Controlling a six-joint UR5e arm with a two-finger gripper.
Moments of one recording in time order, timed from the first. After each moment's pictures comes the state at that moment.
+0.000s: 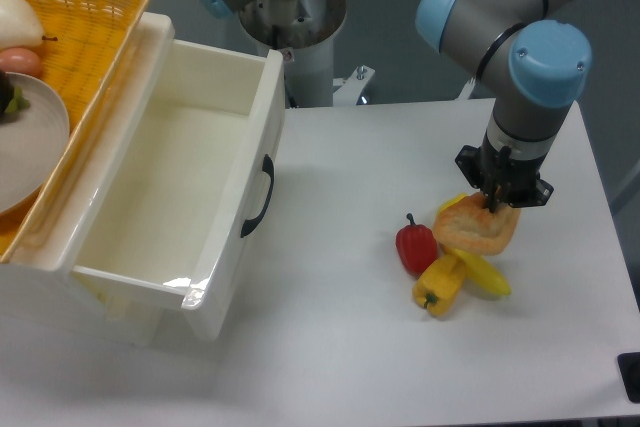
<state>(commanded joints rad) 2.71 -1.96 -1.39 -1.32 1.58 1.27</state>
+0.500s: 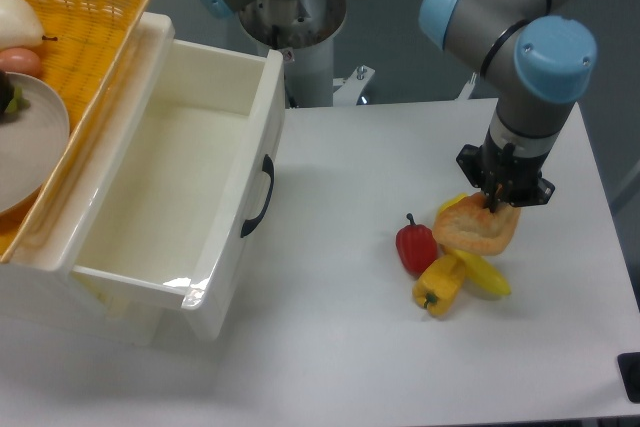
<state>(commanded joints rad) 2.73 -1.90 -1.39 -1.35 1.51 1.26</state>
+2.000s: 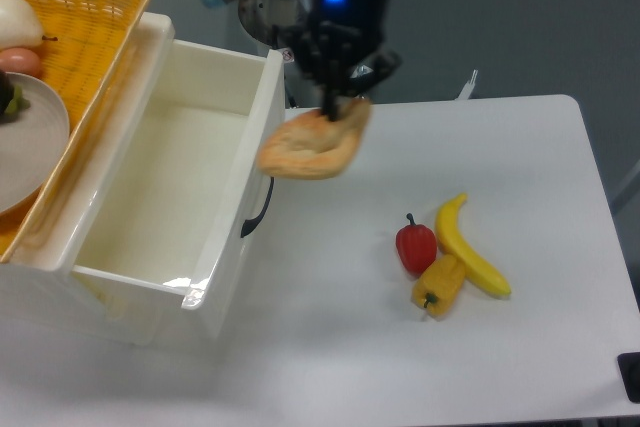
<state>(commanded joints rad) 2.40 -1.58 -1.40 -1.49 1.28 0.93</state>
